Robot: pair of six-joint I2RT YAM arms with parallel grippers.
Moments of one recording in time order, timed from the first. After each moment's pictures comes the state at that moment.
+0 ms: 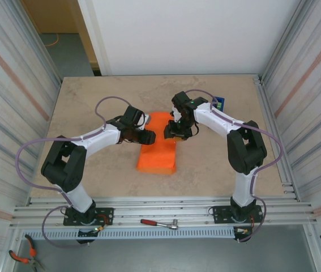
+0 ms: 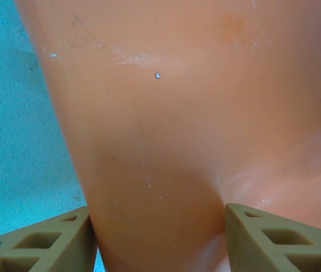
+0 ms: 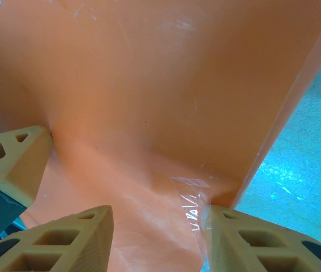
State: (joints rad) left arm -0.54 1.69 1.07 -0.40 0.20 -0.27; right arm 0.55 1.92 1.52 -0.94 -0.38 0.49
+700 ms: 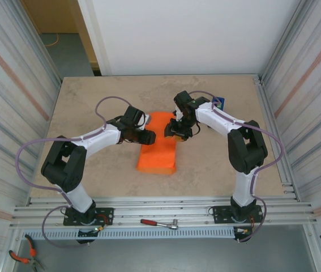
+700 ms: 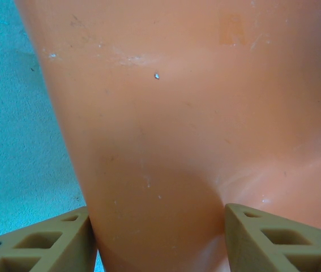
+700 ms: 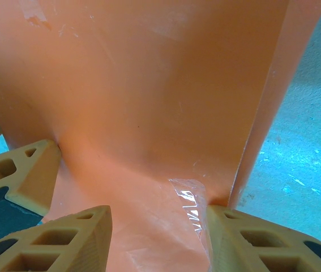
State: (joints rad) left arm -0.55 1.69 1.07 -0.40 0.19 -0.27; right arm 0.53 1.92 1.51 -0.92 -0.42 0.60
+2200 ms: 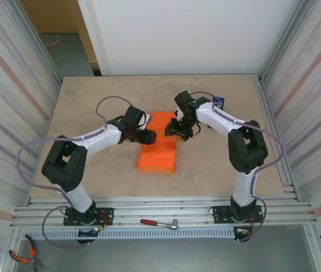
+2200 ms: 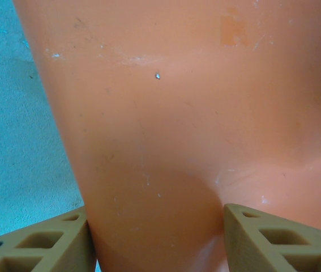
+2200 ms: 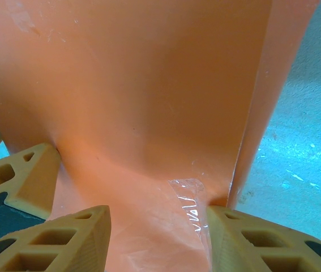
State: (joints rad) left arm -0.55 1.70 1.07 -0.39 0.18 -0.27; right arm 0.52 1.92 1.50 -0.92 -0.41 0.63
